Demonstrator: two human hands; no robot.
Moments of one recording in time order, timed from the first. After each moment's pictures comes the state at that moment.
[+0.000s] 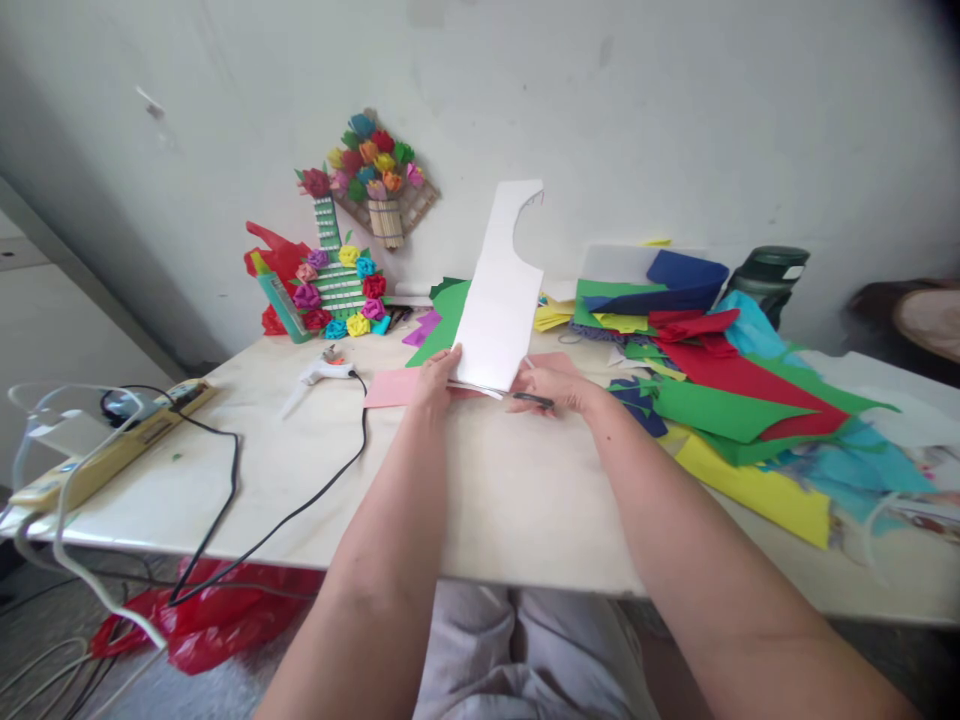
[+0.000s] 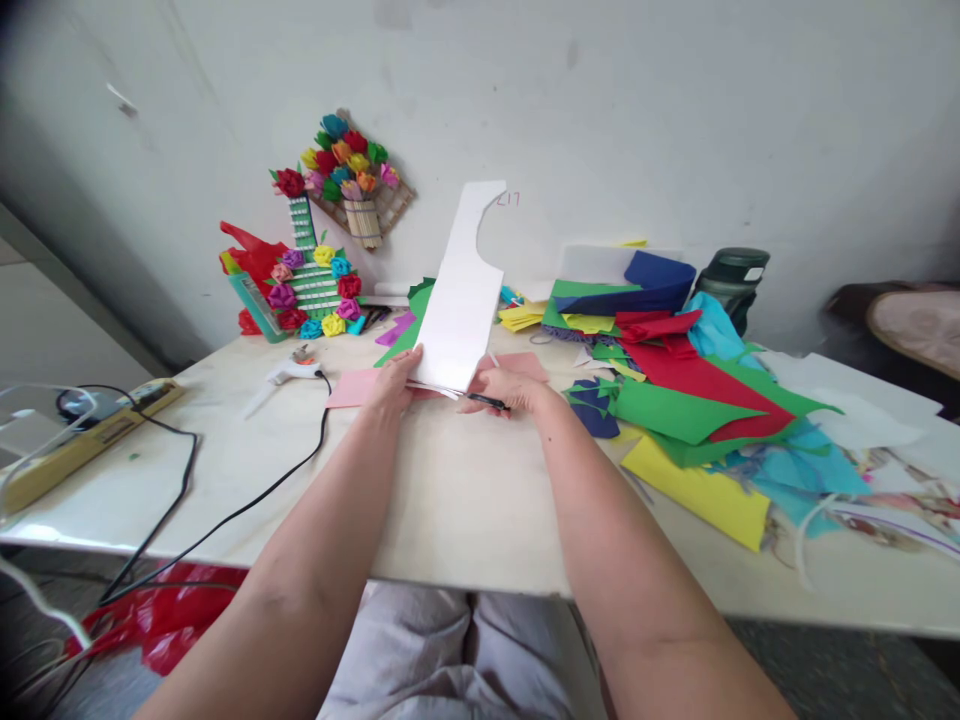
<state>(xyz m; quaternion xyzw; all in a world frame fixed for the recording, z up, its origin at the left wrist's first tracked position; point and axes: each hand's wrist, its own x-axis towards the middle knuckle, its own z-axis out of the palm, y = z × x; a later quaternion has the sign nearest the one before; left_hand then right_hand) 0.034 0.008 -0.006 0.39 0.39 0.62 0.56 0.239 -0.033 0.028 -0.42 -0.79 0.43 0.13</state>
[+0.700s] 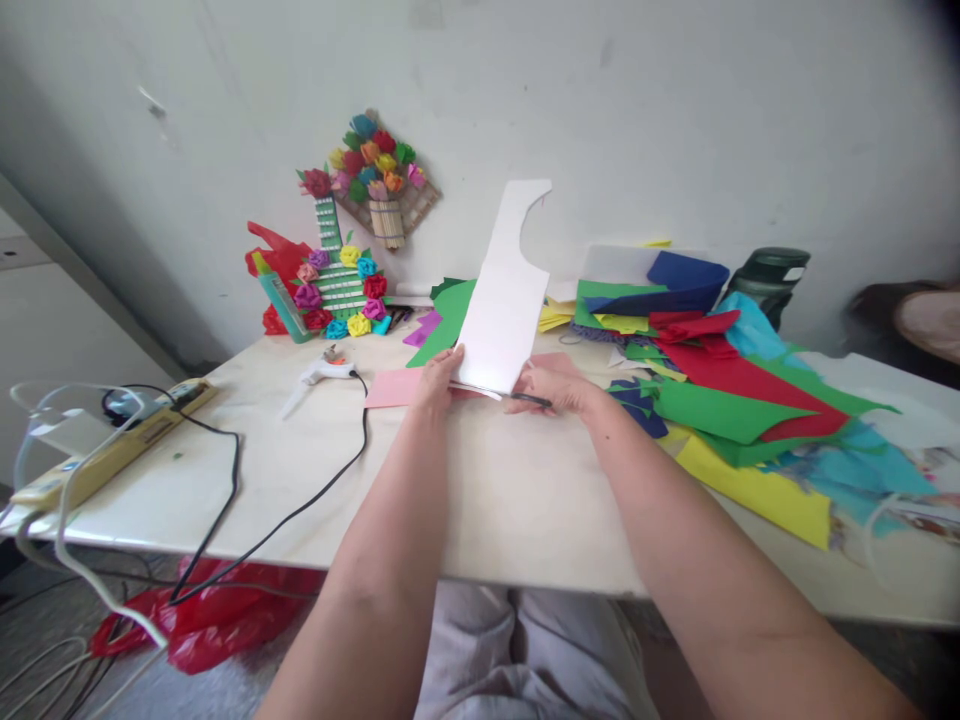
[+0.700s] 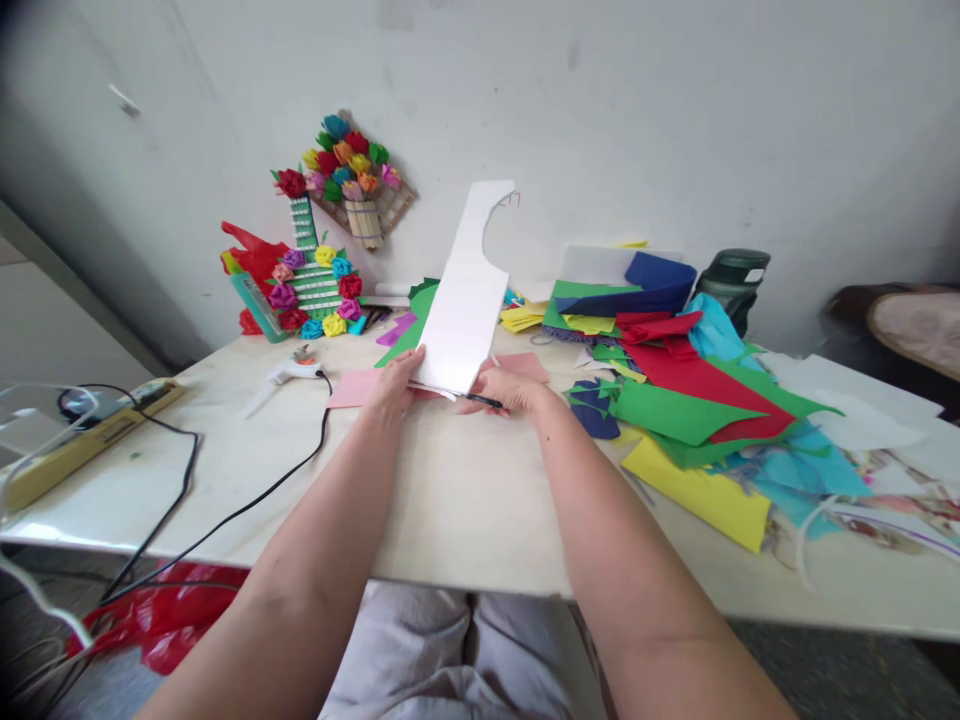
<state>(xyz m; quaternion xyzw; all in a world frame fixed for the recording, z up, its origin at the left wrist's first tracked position) 0.036 0.005 -0.003 0.39 0.38 0.61 0.57 0.236 -0.029 0.022 -0.39 -0.78 0.46 0.15</state>
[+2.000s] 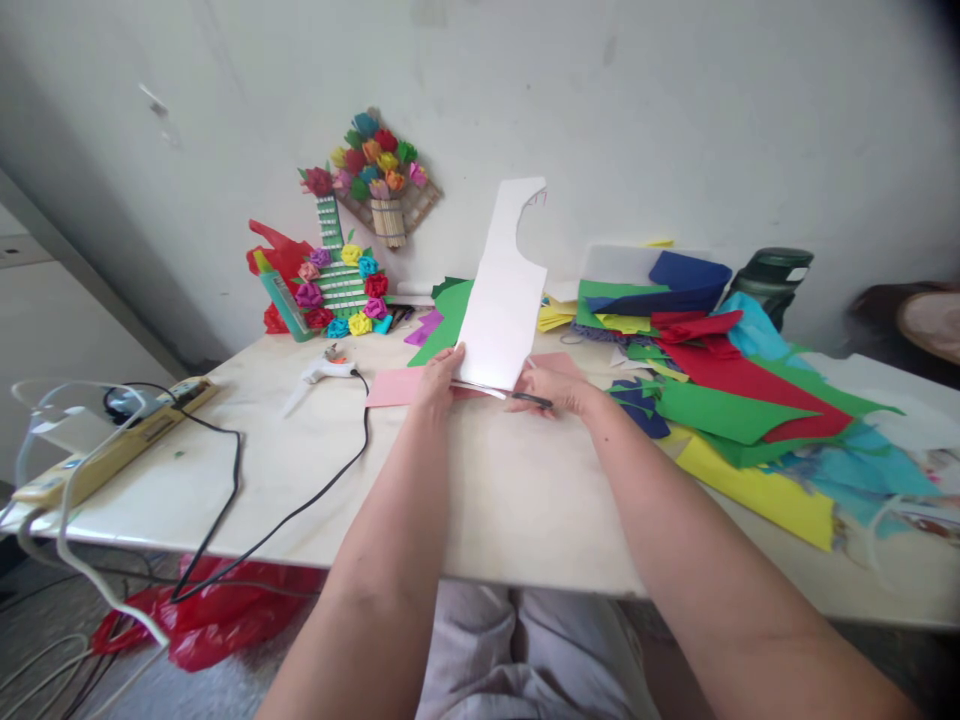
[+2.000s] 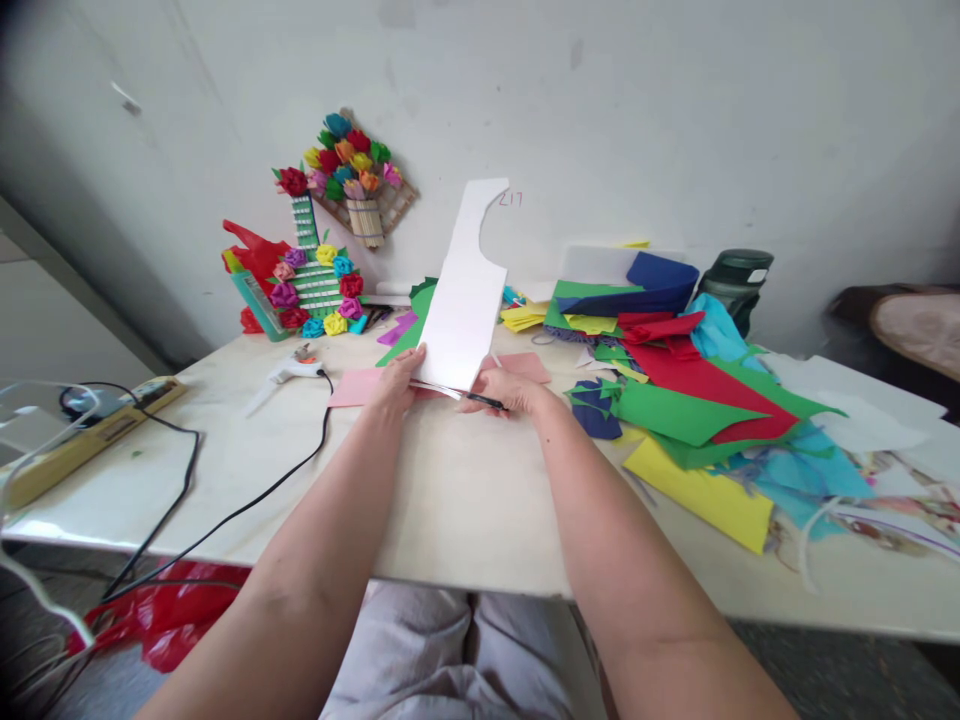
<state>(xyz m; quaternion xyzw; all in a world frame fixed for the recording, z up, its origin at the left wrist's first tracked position) 0.037 0.007 -0.004 0.38 0.37 0.63 0.57 0.237 -0.027 0.019 -0.42 -0.78 0.44 0.14</state>
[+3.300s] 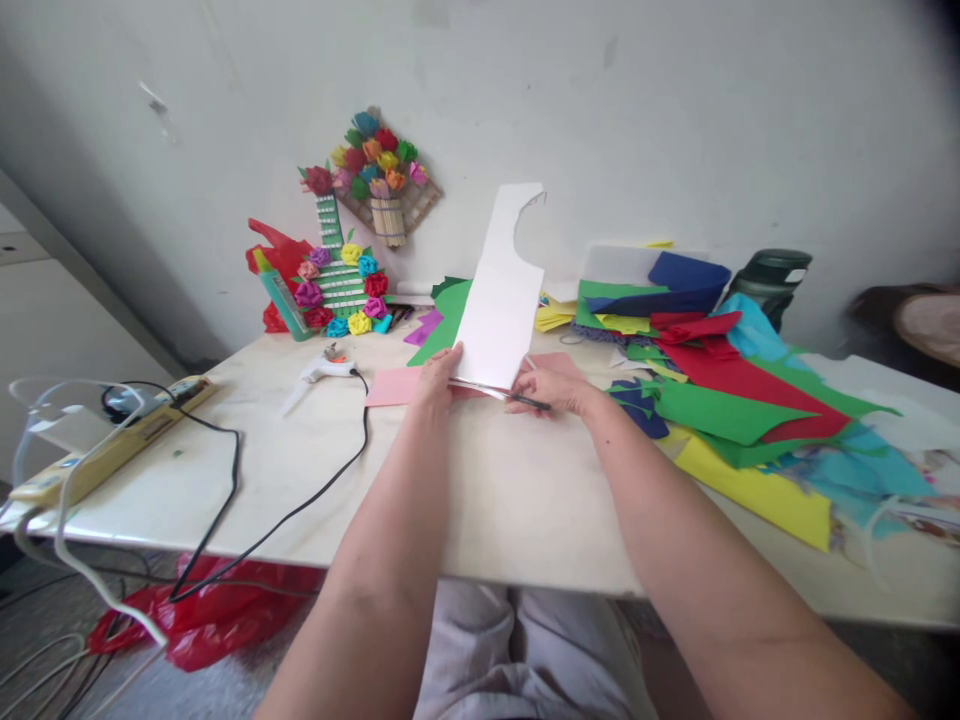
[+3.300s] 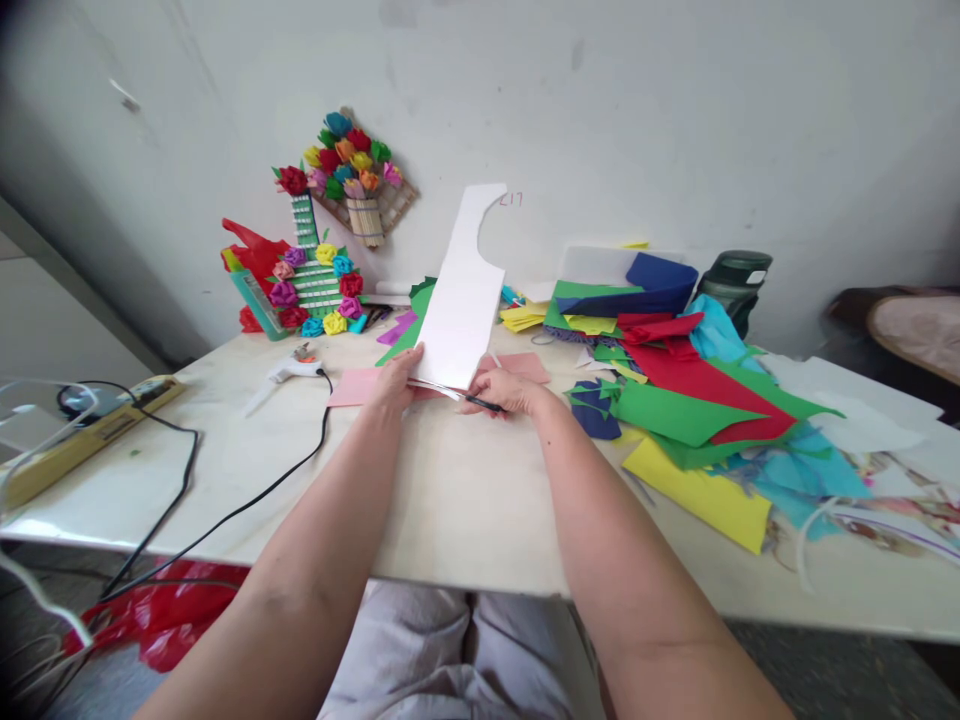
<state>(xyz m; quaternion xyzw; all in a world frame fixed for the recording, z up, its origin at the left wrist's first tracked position) 0.034 0.016 -0.011 0.37 0.38 0.64 0.55 0.238 -0.030 0.018 -0.46 -0.76 0.43 0.16</state>
